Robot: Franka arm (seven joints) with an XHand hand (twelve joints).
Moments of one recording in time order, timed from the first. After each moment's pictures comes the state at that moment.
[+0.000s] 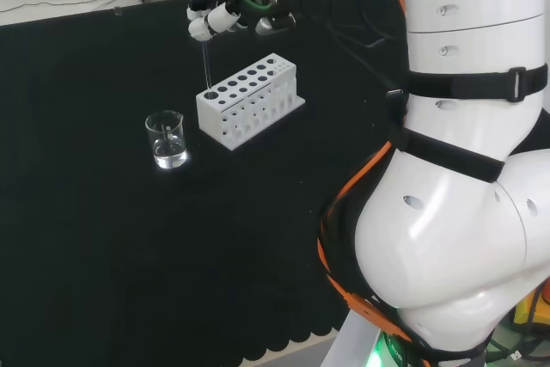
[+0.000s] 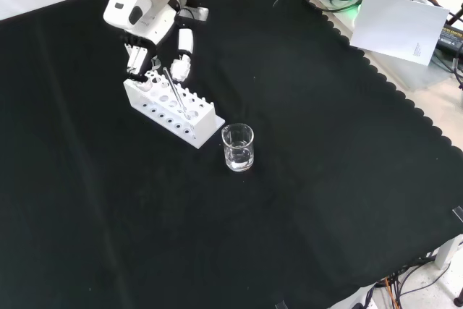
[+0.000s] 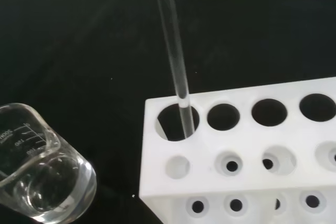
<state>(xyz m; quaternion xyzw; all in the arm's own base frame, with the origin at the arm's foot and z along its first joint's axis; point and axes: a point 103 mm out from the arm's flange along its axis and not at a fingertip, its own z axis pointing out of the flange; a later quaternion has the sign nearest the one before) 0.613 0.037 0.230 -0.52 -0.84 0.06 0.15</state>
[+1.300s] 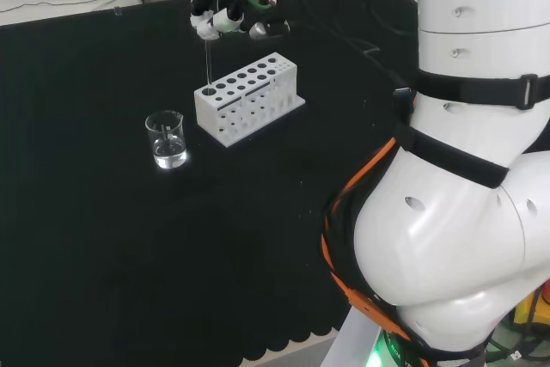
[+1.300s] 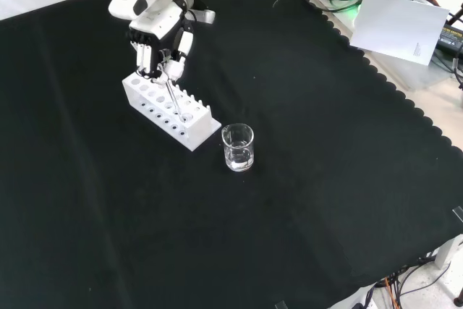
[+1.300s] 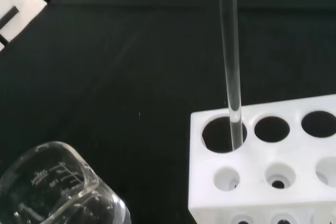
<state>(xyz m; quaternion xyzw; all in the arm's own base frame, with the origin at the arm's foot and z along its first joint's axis) 0.606 0.050 0.235 -0.53 -0.83 -0.01 0.15</state>
